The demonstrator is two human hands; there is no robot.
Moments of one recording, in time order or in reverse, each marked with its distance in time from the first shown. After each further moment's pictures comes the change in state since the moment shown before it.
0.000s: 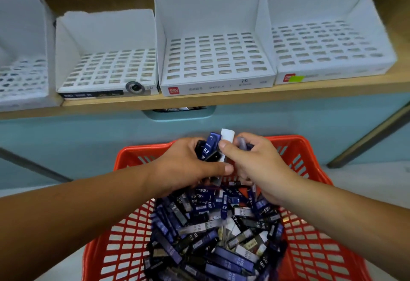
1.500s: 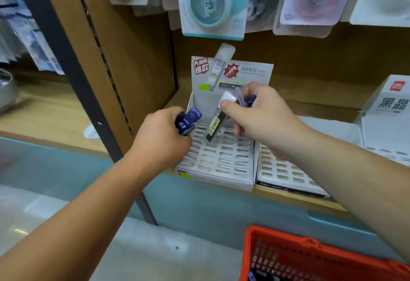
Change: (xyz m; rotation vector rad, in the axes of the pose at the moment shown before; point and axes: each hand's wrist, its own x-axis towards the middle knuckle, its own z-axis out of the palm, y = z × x) left_hand -0.116 0.001 -0.335 0.494 0.986 0.169; right_hand 0.091 -0.228 0.307 -0.466 -0.165 -0.500
